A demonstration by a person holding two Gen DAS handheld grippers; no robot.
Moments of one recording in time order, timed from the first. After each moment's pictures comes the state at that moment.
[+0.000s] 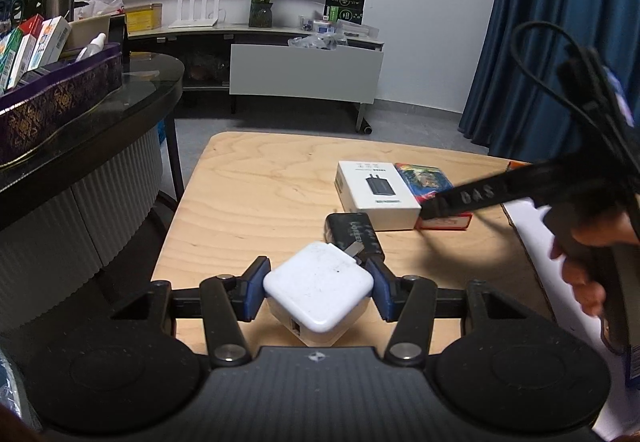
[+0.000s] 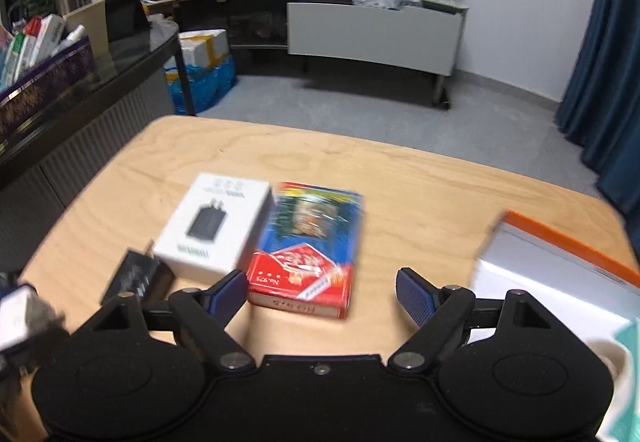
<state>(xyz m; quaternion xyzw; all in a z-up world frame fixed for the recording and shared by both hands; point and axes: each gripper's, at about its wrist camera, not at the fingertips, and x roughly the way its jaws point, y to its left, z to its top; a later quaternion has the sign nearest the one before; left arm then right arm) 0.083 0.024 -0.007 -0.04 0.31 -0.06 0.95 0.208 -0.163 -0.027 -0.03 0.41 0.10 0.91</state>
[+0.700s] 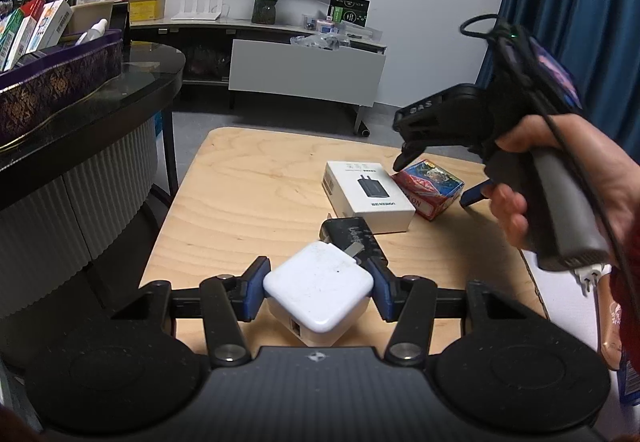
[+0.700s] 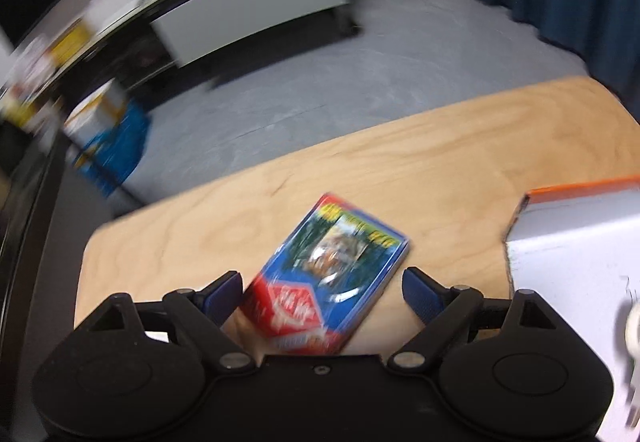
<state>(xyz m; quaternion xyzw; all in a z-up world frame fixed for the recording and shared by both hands) 0.088 0.028 -0.009 -0.07 0.31 -0.07 0.95 0.284 -0.178 -0.027 0.17 0.48 -0.06 0.86</state>
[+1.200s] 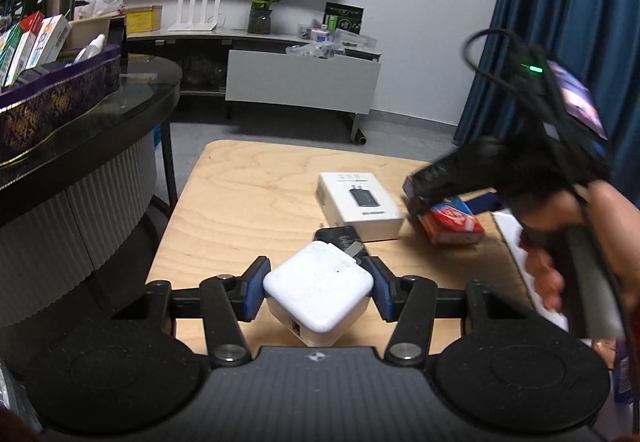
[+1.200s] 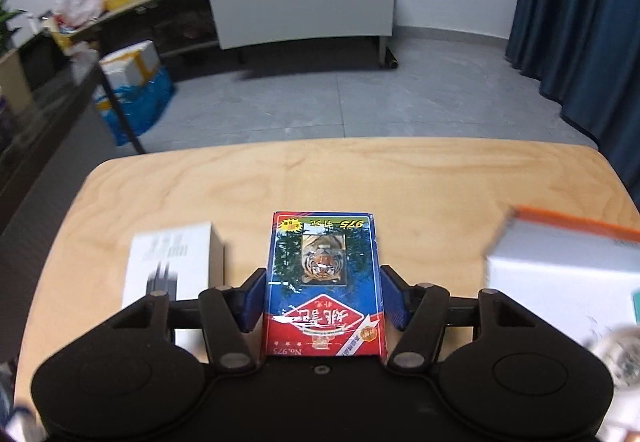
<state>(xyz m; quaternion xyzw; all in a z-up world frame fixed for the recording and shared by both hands) 0.078 0.020 0.002 -0.06 0.30 -0.07 0.95 0.217 -0.170 -0.021 0.04 0.43 0.01 0.90</state>
